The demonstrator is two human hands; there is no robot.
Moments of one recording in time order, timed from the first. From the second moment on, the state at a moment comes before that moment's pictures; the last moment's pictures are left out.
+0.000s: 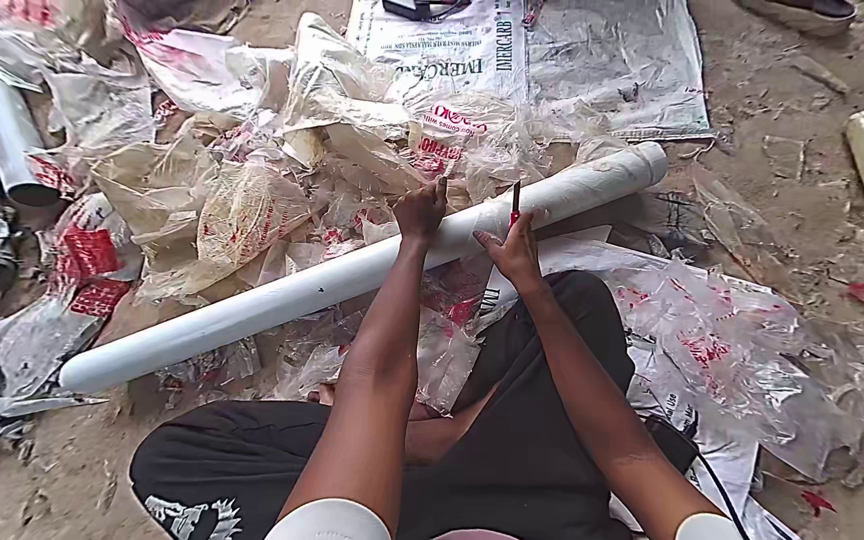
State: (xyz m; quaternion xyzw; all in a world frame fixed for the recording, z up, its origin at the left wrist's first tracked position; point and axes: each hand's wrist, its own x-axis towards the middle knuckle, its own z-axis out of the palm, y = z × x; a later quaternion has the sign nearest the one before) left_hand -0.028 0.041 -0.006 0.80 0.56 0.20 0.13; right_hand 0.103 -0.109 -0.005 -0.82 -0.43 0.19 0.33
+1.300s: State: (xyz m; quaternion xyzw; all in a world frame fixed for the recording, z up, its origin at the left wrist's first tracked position) left_hand -0.031 -0.059 -0.026 0.84 0.52 0.08 0.14; right_hand 0.217 -0.125 0.008 -0.63 0.00 0.24 0.74
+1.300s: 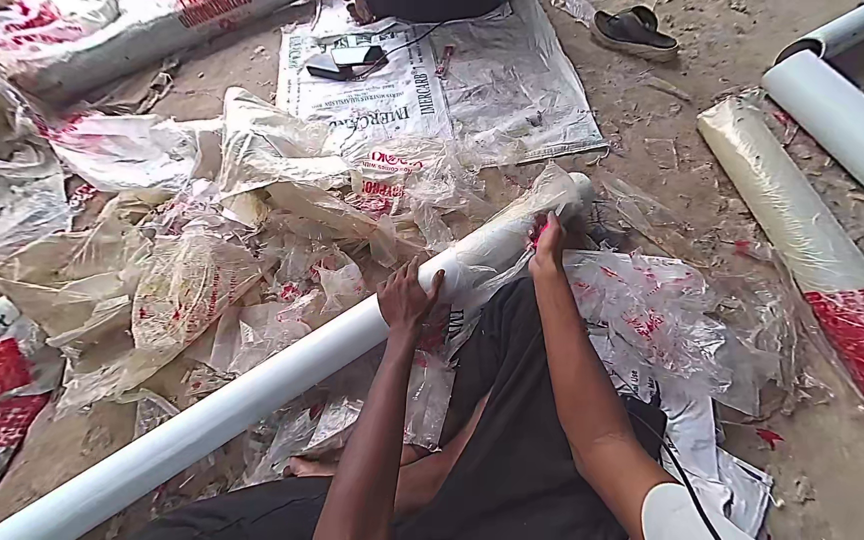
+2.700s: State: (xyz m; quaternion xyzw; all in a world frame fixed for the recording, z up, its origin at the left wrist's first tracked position) left_hand -0.041 -0.098 -0.023 0.87 0.46 0.04 0.18; right_hand 0.203 -0.111 0.058 -0.56 -0.83 0.04 -0.05
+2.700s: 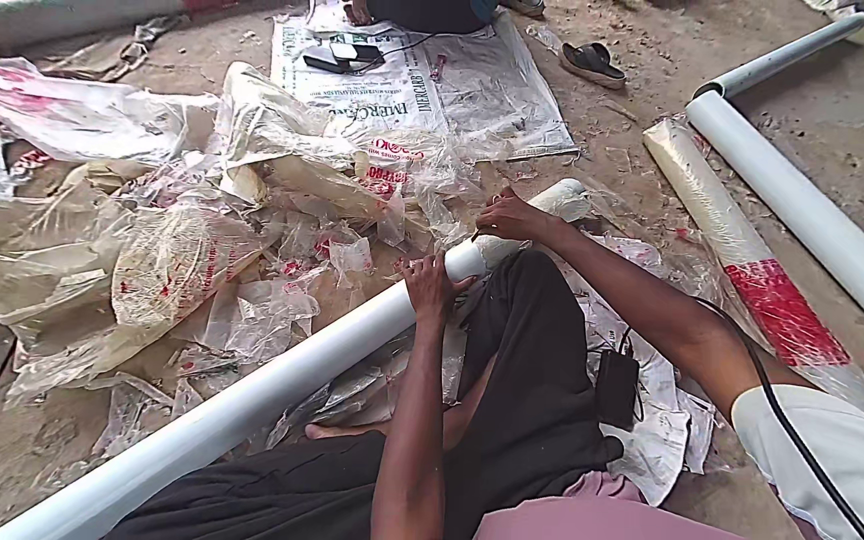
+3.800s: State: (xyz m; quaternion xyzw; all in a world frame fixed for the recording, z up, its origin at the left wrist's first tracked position) left_hand -0.038 -0.100 -0.034 0.87 0.47 0.06 0.11; right_hand 0.356 -0.207 0.080 -0.78 -0.61 0.00 0.12
